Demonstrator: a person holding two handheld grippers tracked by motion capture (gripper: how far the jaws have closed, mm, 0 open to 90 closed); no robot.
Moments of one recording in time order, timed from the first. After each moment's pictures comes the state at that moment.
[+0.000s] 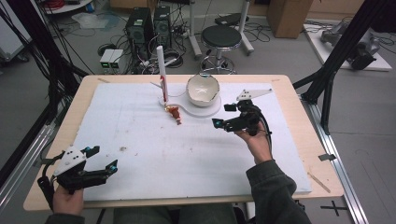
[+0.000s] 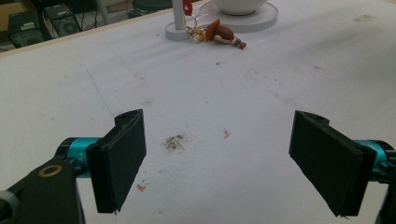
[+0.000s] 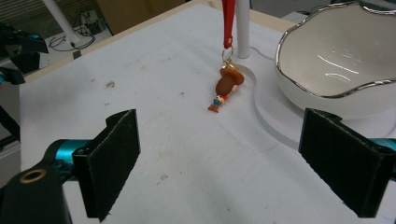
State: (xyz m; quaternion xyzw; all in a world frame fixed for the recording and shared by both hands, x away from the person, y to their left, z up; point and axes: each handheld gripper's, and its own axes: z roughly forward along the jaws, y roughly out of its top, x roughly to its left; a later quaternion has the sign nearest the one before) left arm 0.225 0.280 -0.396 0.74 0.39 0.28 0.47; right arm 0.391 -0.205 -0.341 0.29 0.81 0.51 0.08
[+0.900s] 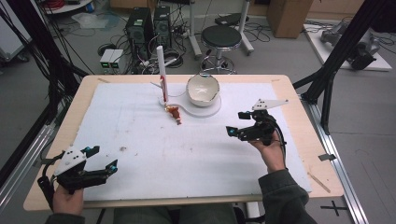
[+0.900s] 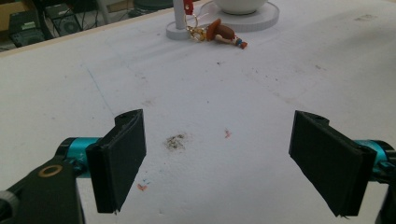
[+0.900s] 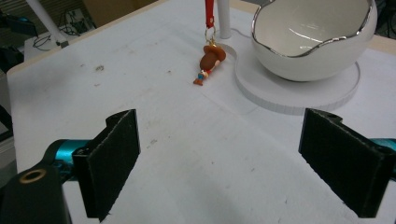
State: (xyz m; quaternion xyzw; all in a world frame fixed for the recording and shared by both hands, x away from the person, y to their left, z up) left arm 0.225 0.280 -0.396 0.74 0.40 0.28 0.47; right arm 0.368 -0.244 -0.354 0.31 0.80 0.50 0.09
